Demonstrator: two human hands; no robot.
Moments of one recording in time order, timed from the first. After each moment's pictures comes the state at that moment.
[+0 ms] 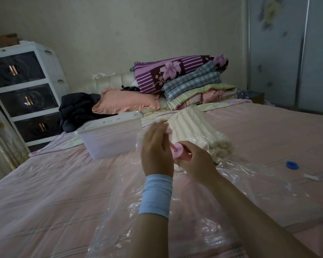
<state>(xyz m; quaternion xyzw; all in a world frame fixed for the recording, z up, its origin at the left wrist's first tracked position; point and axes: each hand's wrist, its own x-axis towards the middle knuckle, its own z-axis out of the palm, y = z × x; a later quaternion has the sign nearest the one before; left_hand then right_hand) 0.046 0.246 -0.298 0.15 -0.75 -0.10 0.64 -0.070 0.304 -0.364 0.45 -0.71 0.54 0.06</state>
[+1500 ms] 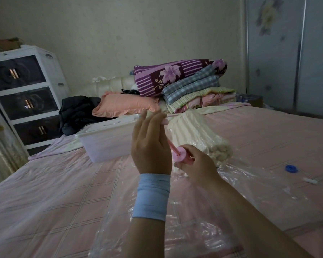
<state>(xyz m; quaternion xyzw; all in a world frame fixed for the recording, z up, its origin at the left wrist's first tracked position) 0.062 0.262 -0.260 0.12 -0.70 0.00 0.70 -0.071 0.309 -0.365 0.44 -0.71 0.55 0.03</state>
